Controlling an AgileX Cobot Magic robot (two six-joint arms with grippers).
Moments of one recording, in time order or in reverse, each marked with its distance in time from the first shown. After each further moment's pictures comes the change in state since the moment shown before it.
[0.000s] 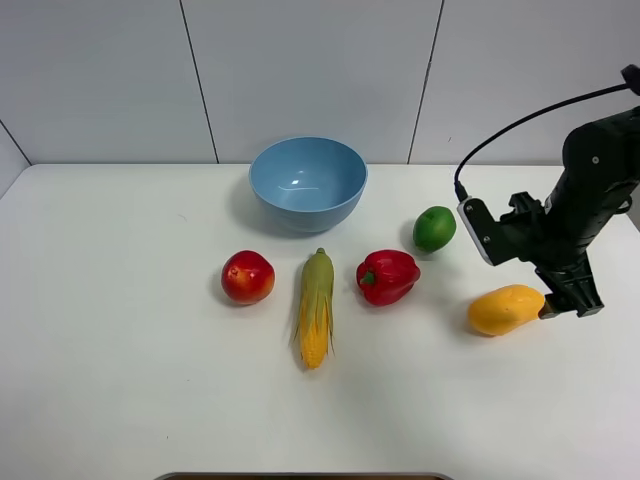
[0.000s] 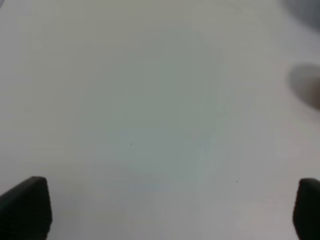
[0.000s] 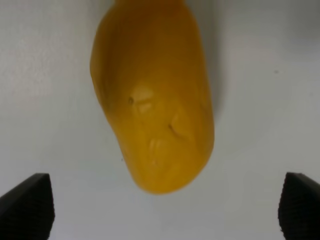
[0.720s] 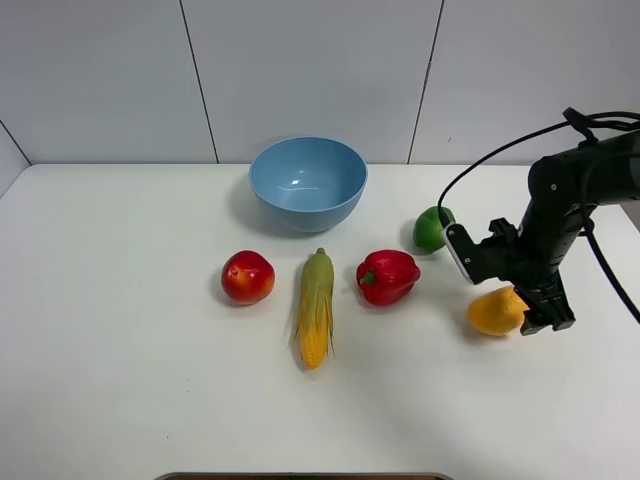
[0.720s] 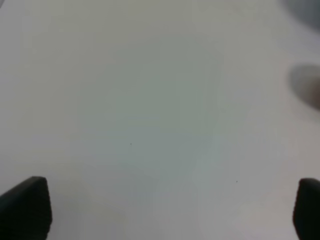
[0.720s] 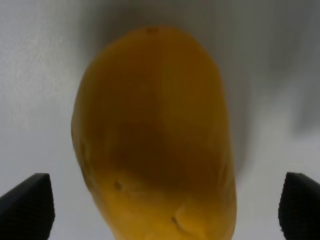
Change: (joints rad) left arm 0.000 0.000 0.000 0.000 0.000 0.000; right arm 0.000 0.174 0.000 0.003 -0.094 0.000
